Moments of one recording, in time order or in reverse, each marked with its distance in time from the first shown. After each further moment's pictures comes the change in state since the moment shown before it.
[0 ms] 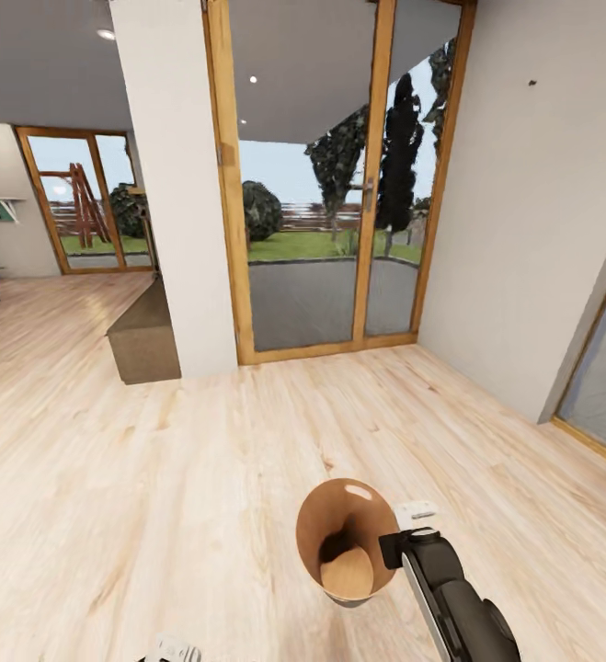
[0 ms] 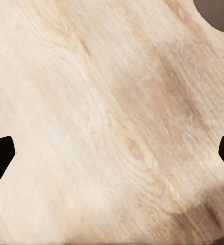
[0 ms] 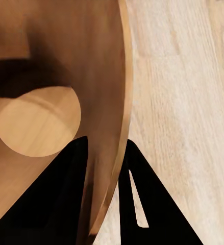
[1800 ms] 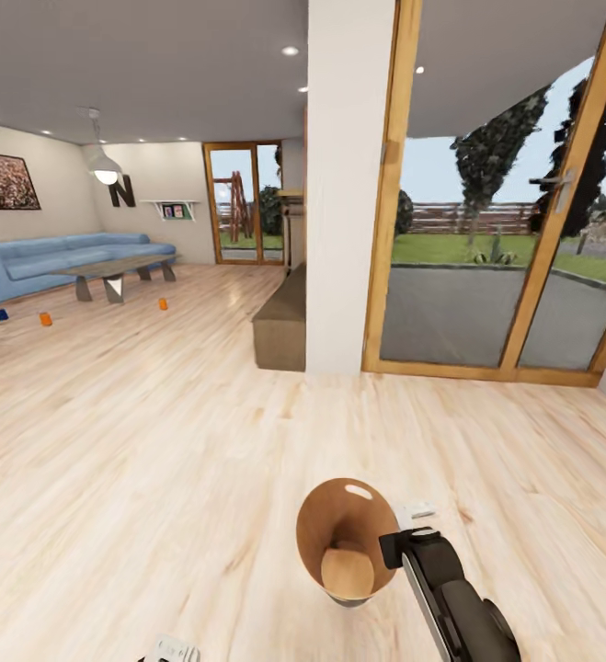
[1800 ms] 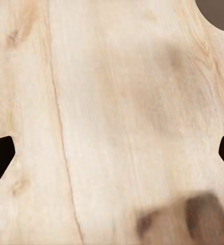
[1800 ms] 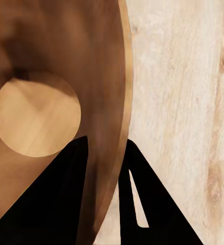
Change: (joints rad) left arm 0.000 0.002 0.001 0.000 0.000 0.000 0.000; right arm 0.000 -0.001 0.001 -0.002 0.002 0.000 0.000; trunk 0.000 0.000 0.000
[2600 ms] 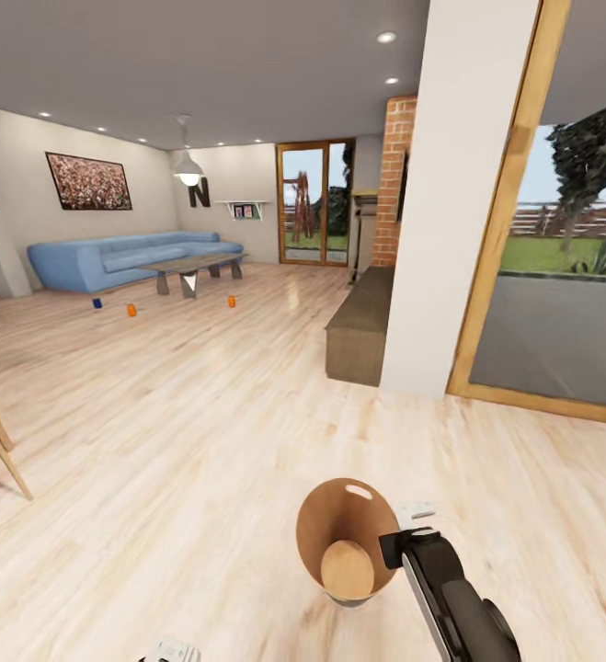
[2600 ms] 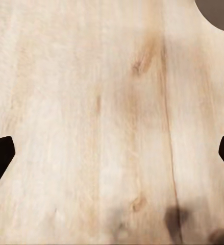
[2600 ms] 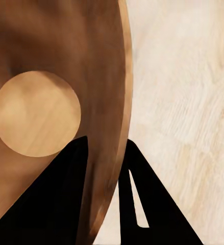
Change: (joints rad) left arm 0.000 0.000 -0.001 0.000 -0.001 0.000 0.000; right arm 0.000 0.000 0.000 0.000 0.000 0.000 0.000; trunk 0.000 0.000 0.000
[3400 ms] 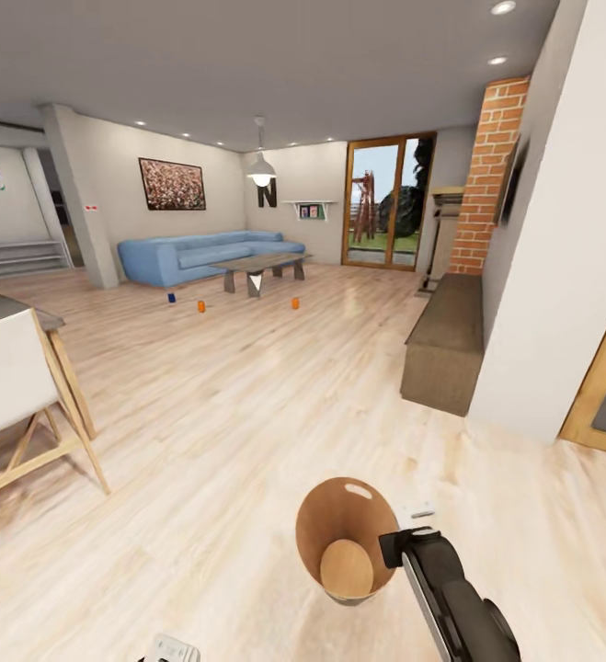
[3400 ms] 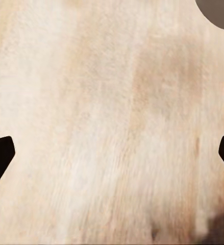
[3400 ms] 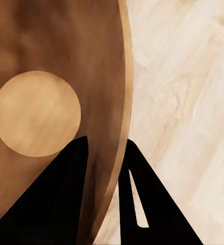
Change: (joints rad) left arm 0.000 0.000 0.001 0.000 -0.001 0.000 0.000; right arm 0.000 0.000 0.000 -0.003 -0.005 0.000 0.001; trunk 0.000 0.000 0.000
